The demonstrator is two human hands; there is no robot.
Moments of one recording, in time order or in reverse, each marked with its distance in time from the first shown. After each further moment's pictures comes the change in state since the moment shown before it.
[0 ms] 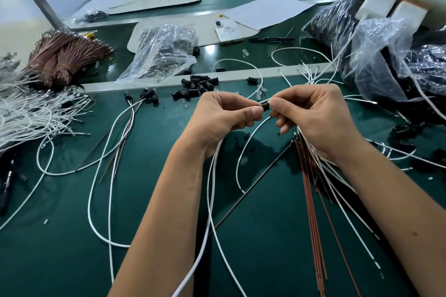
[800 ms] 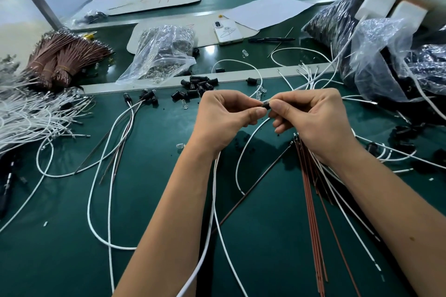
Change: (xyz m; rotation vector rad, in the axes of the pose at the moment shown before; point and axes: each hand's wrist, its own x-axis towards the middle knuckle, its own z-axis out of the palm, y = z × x) left_hand 0.003 -0.006 0.011 0.090 0.098 0.169; right_hand -0.003 0.002 0.005 -0.009 0.081 -0.011
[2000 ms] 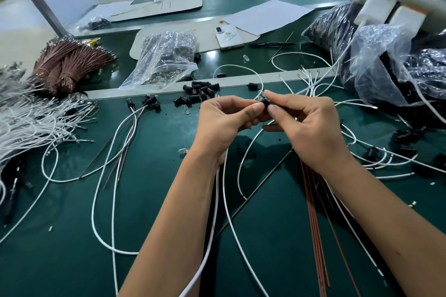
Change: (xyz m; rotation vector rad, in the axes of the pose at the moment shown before) left_hand -0.001 0.002 0.006 -0.236 0.072 -0.119; right_hand -0.007 0.002 0.012 -0.072 0.040 -0.075
